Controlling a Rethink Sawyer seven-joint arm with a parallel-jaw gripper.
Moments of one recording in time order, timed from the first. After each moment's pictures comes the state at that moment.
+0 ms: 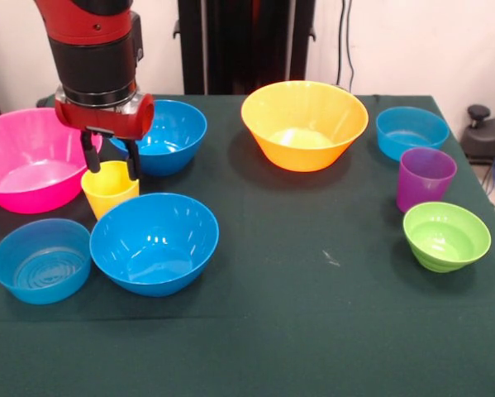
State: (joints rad) arm -0.65 -0.57 0.22 1.50 -0.32 0.68 1.77
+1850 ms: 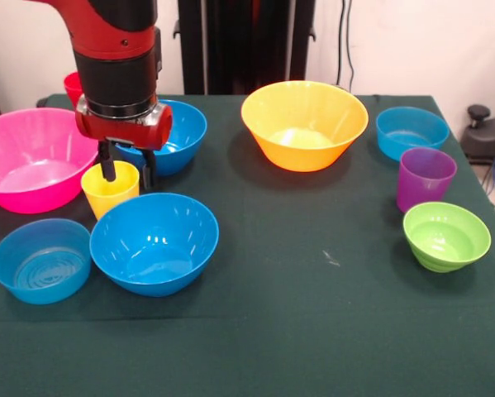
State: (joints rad) arm -0.60 -0.55 0.19 1.50 -0.32 0.64 1.77
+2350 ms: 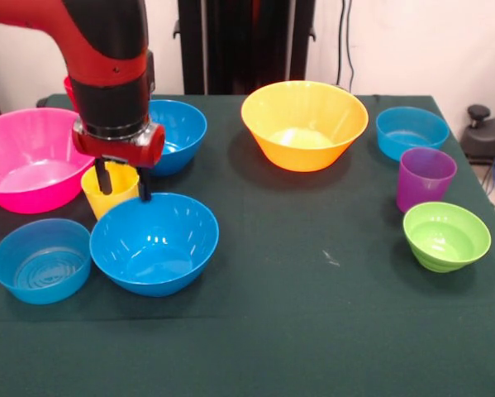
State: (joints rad) arm -0.61 -0.47 0.17 1.47 -0.32 0.60 1.77
